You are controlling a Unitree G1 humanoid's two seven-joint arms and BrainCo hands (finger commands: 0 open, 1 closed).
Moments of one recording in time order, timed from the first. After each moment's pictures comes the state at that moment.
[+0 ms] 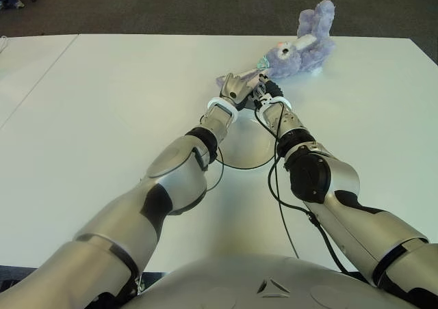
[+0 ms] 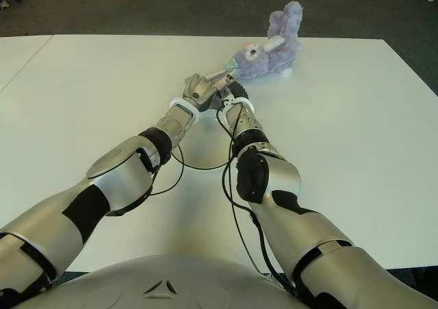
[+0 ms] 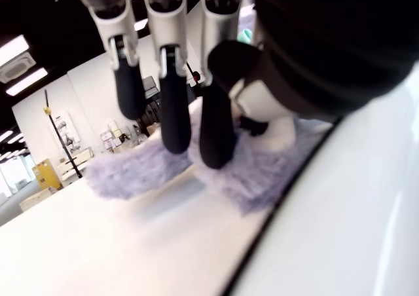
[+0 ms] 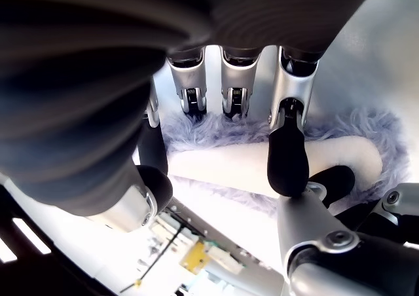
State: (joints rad) left arm -1.05 -0.08 -0.88 1.41 1.02 0.13 0.41; right arm -0.96 0.08 -0.57 1.25 0.47 0.05 -0.14
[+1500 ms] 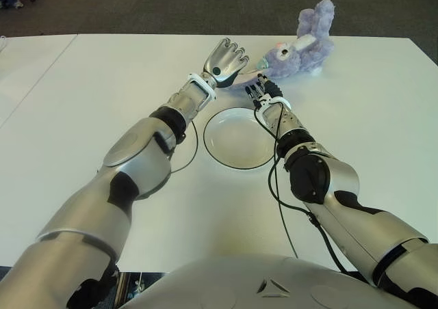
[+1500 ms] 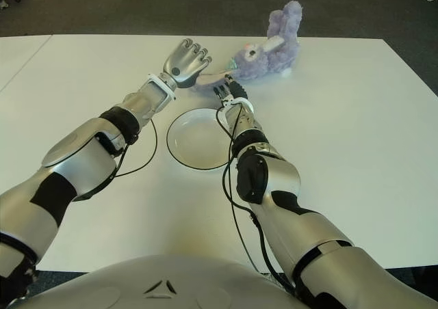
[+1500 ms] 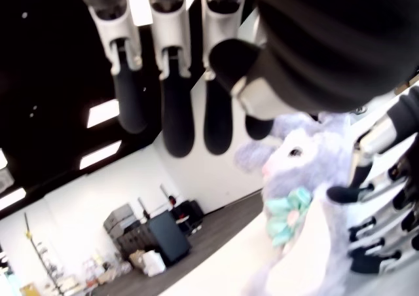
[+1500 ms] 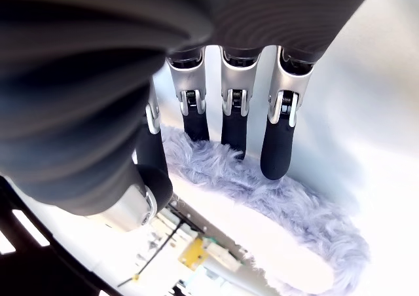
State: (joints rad) left arm -1.04 0.27 -0.92 1.03 1.10 -0.04 0.69; right arm -0.95 0.08 -0.54 1.25 0.47 0.04 -0.13
